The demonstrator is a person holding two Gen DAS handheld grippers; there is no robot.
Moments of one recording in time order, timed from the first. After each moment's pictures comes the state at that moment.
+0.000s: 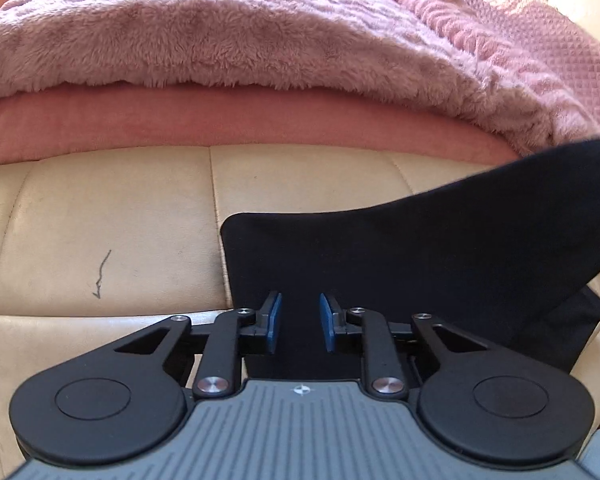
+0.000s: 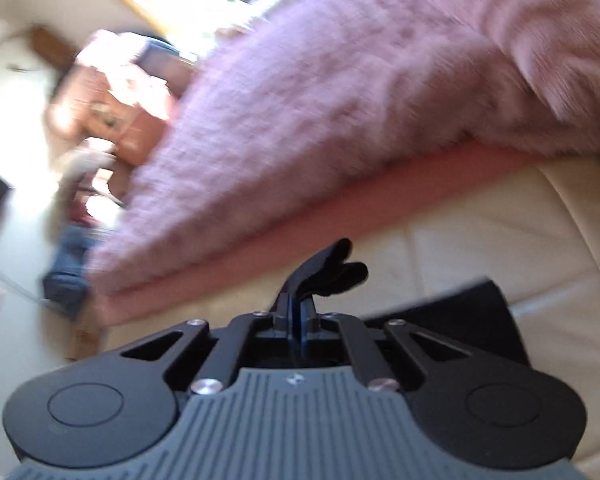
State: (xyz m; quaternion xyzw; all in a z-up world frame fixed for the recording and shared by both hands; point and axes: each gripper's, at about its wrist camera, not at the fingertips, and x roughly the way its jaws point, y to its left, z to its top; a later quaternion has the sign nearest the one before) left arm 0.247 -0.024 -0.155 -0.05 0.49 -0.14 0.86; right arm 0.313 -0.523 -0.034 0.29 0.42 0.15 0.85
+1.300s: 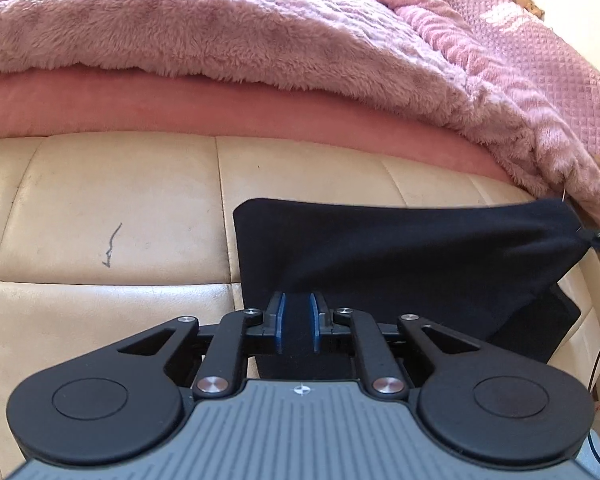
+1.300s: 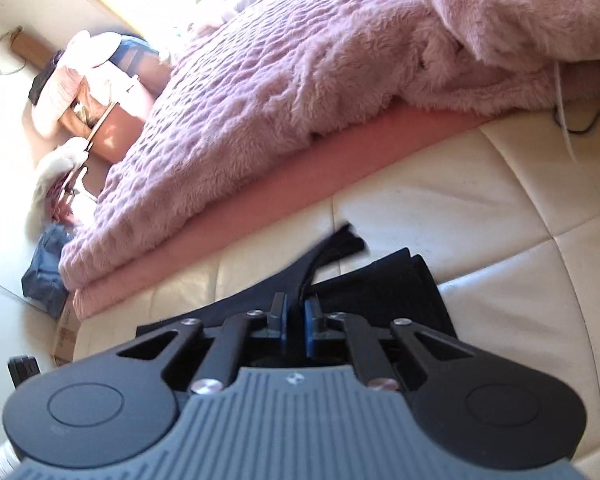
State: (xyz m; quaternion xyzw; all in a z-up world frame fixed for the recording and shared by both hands) left arm 0.238 -0.002 -0.143 -0.09 0.50 -0.16 0.85; right arm 0.304 -0.571 -0.105 0.30 0.46 0.11 0.83
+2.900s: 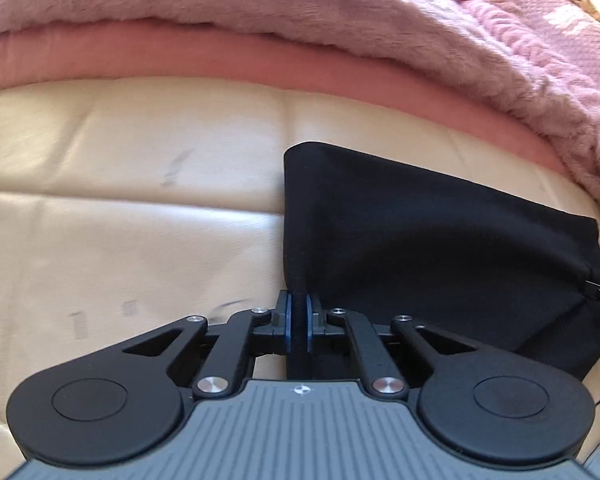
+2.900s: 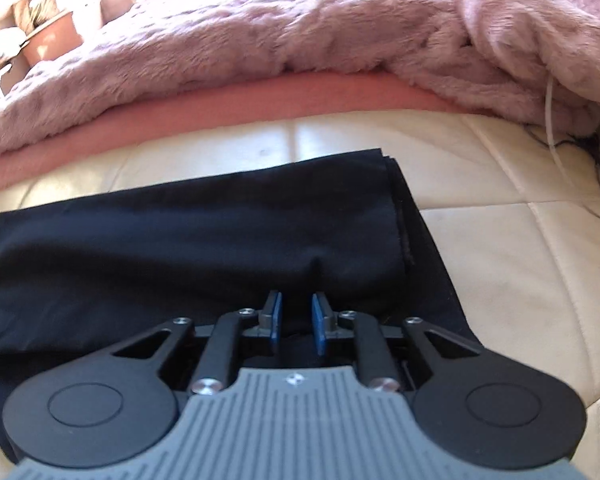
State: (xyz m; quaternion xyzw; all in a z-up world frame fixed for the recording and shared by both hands) left arm 0.211 0.017 -0.158 -0.10 0.53 -0.05 0.84; right arm 0.261 -0.450 -0.177 0.06 0.47 0.01 0.88
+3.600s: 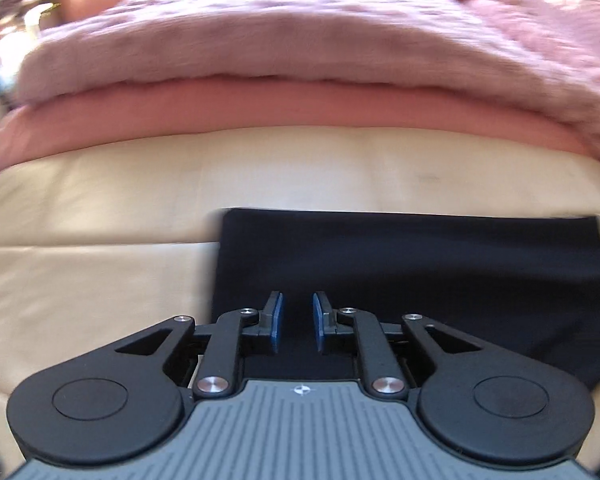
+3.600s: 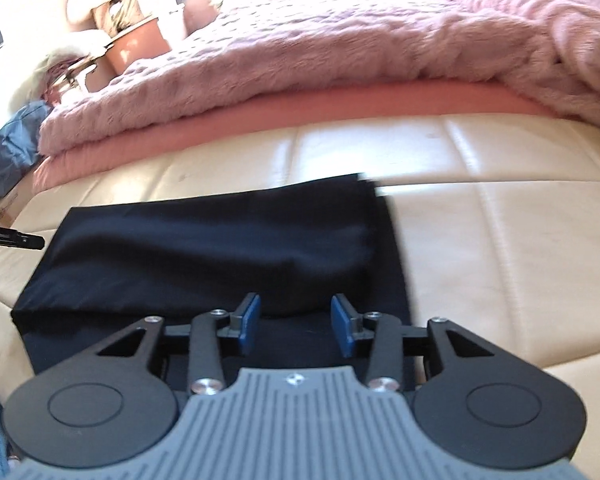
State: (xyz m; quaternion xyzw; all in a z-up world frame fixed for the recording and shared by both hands) left arm 0.184 0.053 -0.119 0.00 0.49 -0.05 0.87; right arm 0.177 -0.360 -0.151 0.09 0.42 0.11 0.89
